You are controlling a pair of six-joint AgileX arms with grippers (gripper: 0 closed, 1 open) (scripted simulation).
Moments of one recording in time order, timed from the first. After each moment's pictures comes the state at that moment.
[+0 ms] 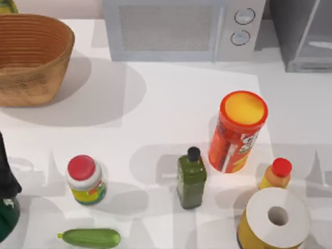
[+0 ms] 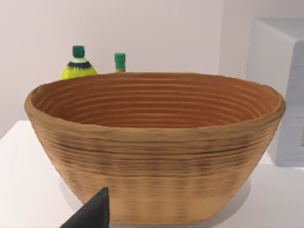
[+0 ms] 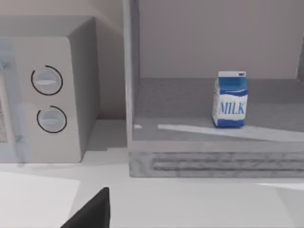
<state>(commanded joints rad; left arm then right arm) 0.00 0.00 0.00 0.00 0.00 0.00 0.00 0.00 0.00 0.00 0.00 0.00</state>
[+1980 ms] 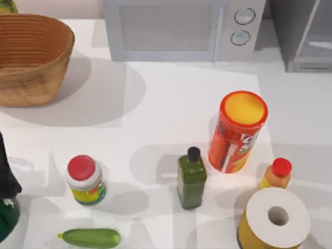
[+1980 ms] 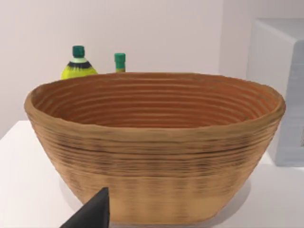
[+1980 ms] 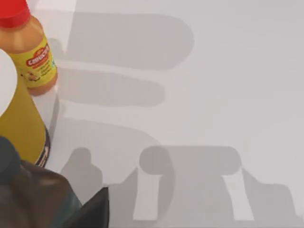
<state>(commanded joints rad) 0.00 0.00 0.00 0.00 0.00 0.00 0.01 -0.23 0.66 -1.47 0.01 -0.01</state>
